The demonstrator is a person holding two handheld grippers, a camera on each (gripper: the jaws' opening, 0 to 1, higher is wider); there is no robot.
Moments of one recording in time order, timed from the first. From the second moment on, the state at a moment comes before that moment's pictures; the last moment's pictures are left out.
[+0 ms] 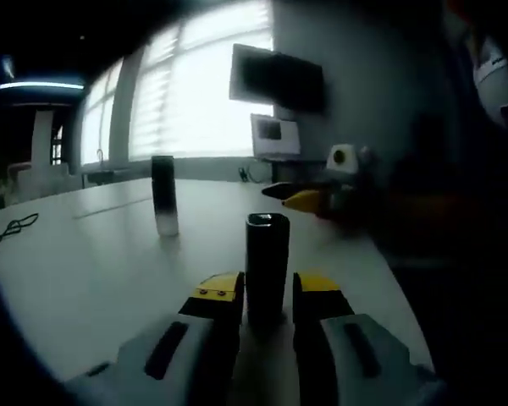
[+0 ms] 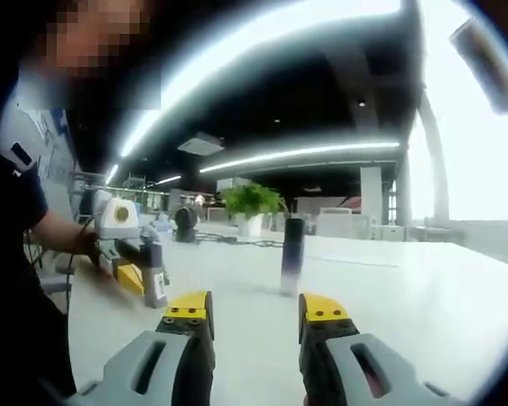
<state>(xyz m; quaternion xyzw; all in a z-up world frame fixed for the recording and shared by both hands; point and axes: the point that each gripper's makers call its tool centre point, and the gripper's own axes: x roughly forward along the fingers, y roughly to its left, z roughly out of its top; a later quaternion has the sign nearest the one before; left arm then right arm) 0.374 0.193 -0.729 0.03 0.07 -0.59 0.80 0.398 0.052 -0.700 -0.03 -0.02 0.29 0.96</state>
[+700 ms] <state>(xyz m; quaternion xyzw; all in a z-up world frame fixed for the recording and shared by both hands) 0.400 0.190 -0.688 -0.06 0.00 -0.57 0.82 0.396 0.046 -0.670 0.08 -0.06 0.27 0.96</state>
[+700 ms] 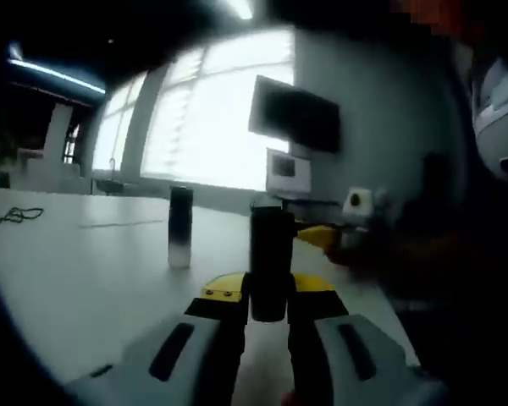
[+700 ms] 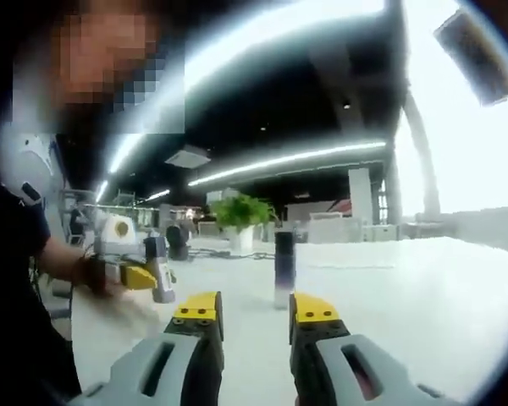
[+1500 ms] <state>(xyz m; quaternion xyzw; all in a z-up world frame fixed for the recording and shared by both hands) 0.405 0.169 -0.677 -0.01 -0.06 -0.59 0.80 0.411 0.066 -0.685 0.07 -0.03 0.25 0.96</state>
